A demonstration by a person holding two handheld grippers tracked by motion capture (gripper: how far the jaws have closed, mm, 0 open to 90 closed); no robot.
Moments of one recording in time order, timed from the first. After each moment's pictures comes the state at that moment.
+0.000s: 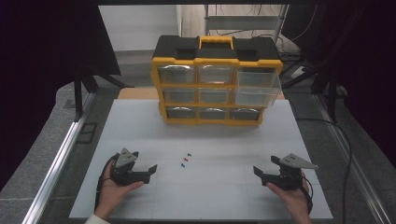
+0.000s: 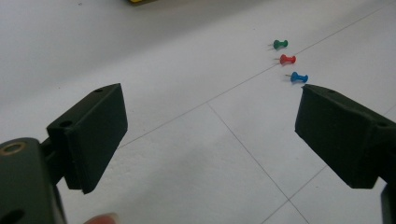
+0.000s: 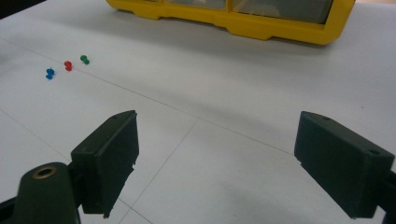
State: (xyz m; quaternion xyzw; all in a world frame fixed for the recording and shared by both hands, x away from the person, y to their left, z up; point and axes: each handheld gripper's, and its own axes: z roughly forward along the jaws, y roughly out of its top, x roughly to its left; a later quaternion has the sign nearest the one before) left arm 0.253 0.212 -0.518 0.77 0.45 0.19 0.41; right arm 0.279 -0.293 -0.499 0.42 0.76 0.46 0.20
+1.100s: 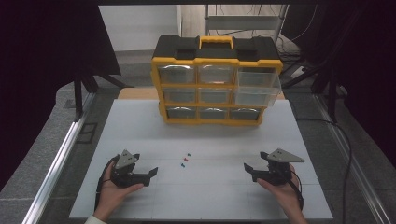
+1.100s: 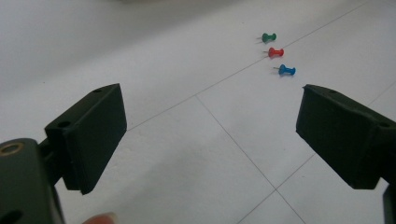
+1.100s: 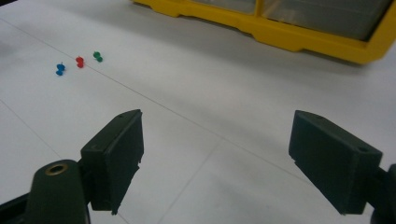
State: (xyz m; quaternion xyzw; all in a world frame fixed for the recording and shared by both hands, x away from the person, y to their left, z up) left arm 0.250 0.212 -0.519 0.78 0.45 0.18 0.41; right arm 0.293 -0.263 -0.495 0.38 0.78 0.45 0.20
